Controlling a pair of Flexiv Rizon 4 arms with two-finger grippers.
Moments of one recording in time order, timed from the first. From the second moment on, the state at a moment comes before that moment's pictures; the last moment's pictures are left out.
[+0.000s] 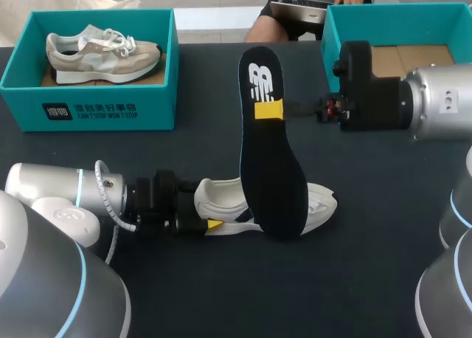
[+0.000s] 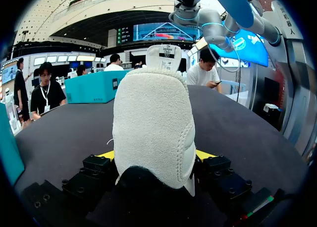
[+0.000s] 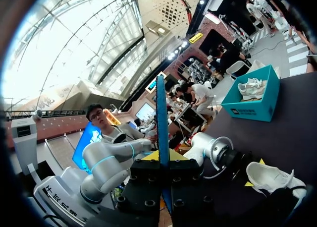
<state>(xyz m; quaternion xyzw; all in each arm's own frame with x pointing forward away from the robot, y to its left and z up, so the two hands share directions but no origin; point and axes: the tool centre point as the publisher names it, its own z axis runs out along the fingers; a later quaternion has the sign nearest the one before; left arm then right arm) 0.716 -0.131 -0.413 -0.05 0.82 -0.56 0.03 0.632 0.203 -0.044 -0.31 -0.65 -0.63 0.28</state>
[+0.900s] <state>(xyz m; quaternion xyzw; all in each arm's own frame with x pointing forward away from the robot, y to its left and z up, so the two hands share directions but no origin) 0.715 -0.129 -0.409 -0.04 0.82 -0.56 0.03 0.614 0.203 -0.039 -0.33 -0.64 -0.64 0.26</state>
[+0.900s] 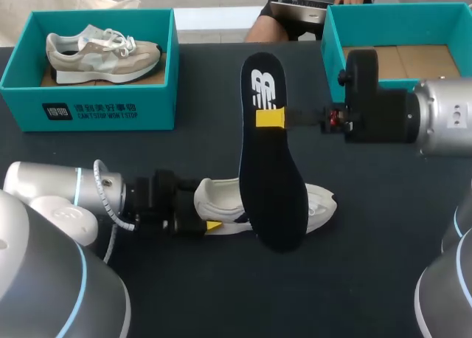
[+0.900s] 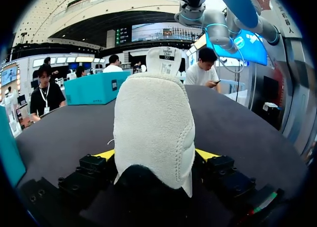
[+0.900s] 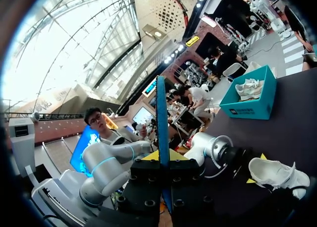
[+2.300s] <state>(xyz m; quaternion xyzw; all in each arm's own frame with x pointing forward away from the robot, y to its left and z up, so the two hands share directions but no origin) 0.709 -0.096 -0.347 0.03 0.95 -0.30 0.05 0.614 0.203 -0.039 -0.33 -0.64 -0.64 0.26</state>
